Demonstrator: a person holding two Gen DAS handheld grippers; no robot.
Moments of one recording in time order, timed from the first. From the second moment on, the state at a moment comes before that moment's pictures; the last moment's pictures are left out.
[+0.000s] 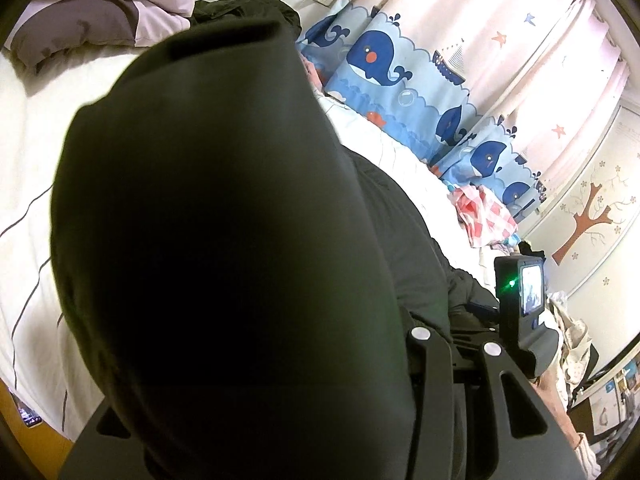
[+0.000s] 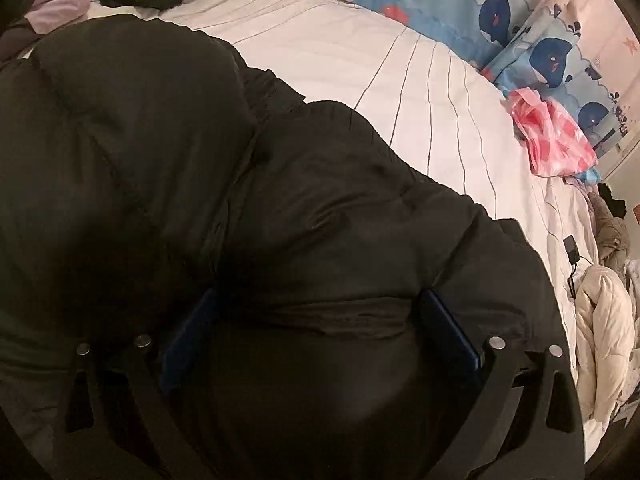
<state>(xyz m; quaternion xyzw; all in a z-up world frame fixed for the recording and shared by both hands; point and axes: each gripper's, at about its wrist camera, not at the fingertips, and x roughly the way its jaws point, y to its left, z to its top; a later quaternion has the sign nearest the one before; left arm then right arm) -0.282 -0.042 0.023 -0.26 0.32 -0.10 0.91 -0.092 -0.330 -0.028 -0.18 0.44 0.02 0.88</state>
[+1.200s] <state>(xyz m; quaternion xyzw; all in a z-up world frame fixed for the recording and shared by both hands) -0.261 -0.061 0.027 -0.26 0.32 -0.11 0.90 -0.214 -0.296 -0.044 -0.31 0.43 0.09 0.84</state>
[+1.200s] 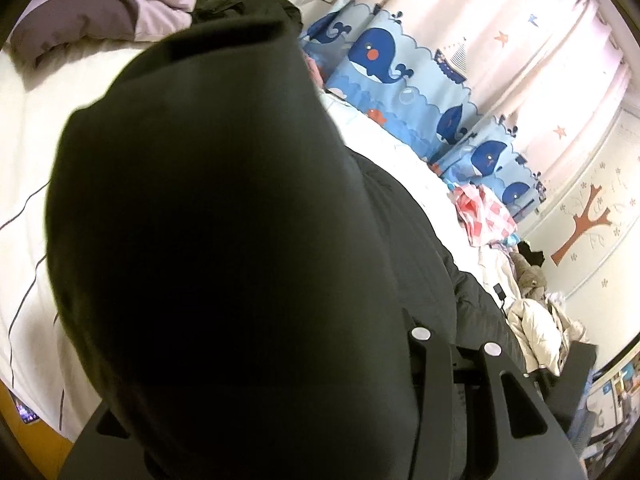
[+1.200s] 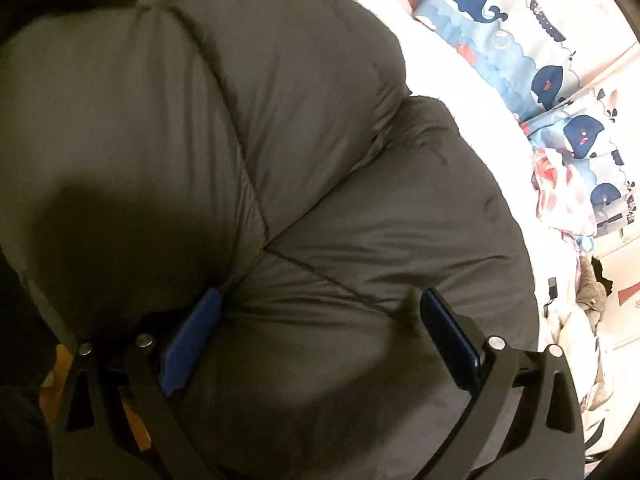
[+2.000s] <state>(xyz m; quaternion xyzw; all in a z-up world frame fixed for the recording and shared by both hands) -0.249 -0.433 0.069 0.17 0.30 -0.27 0.90 -0.236 -0.670 0.029 0.37 0.25 0.21 0.87</state>
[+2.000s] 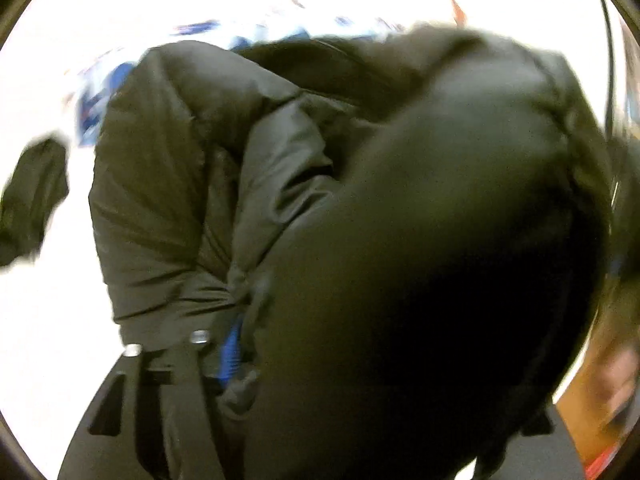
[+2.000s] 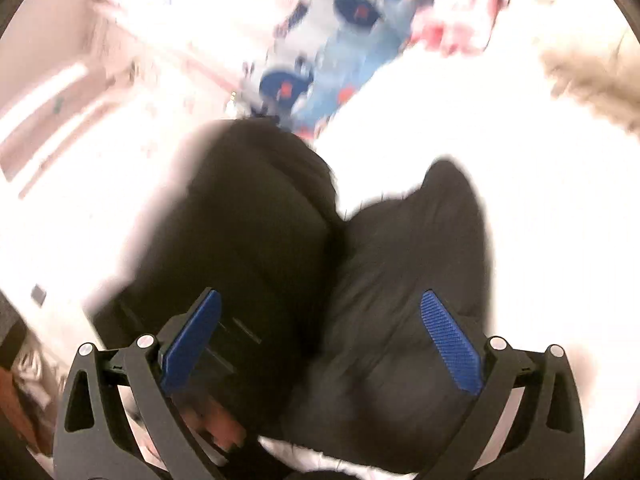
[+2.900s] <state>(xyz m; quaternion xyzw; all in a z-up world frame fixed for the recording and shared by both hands) -0.310 -0.412 0.050 0.26 0.33 -0.39 0.82 -0.172 -0.511 0.072 -0.07 0.40 0.03 0.91</state>
